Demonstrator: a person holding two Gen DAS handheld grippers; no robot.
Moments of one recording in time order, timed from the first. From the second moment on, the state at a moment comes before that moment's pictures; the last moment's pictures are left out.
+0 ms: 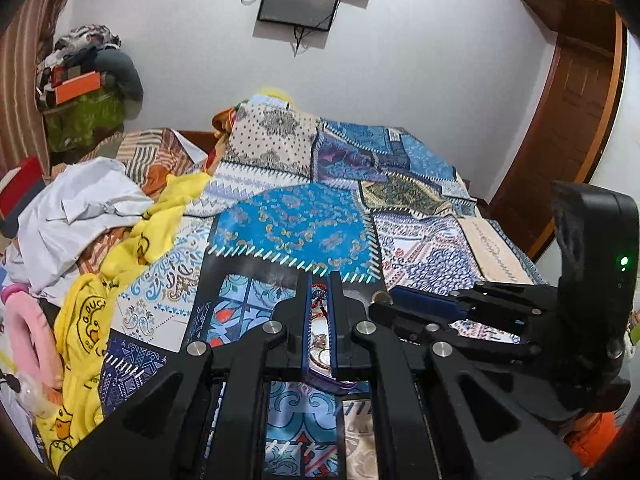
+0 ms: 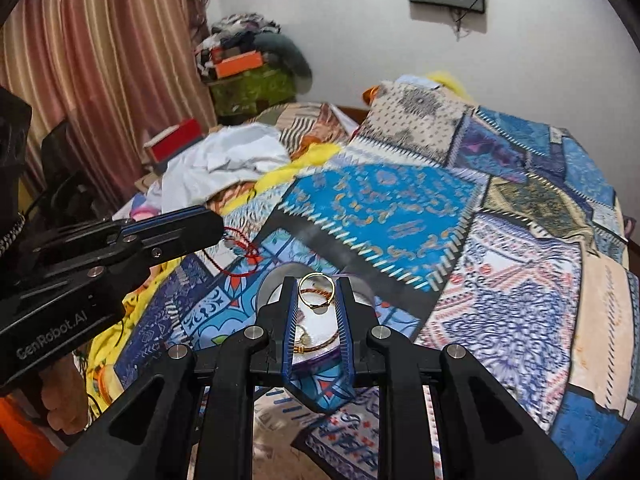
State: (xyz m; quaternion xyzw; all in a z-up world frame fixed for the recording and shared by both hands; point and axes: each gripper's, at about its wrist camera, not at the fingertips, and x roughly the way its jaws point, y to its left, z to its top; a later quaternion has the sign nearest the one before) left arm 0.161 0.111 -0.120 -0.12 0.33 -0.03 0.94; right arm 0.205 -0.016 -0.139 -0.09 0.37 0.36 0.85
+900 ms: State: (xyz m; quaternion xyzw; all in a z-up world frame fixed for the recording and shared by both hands) left arm 0.191 0.116 -0.163 -0.13 0.37 -0.06 0.92; right arm 0.220 0.008 -0.179 -0.13 0.44 0.36 0.81
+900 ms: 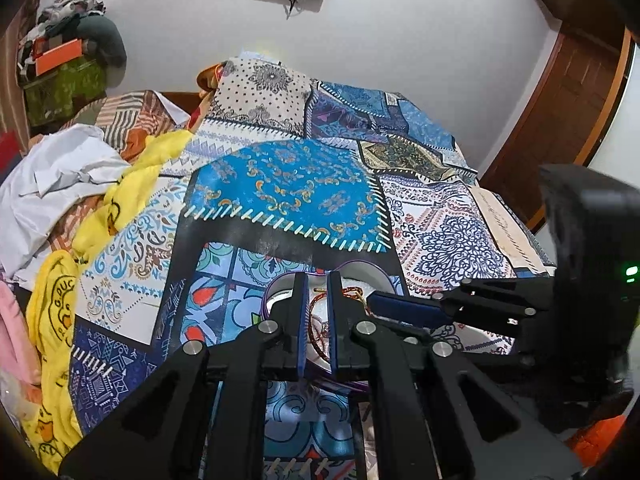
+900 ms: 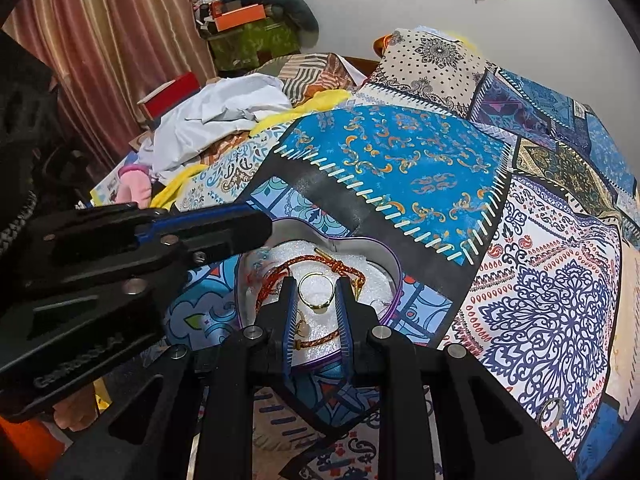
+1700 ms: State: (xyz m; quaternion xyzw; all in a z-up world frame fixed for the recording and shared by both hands) left arm 0.156 0.093 -0.105 -0.08 0.33 -0.03 0.94; right arm 0.207 -0.061 -0.105 -0.08 0.36 0.31 0.88
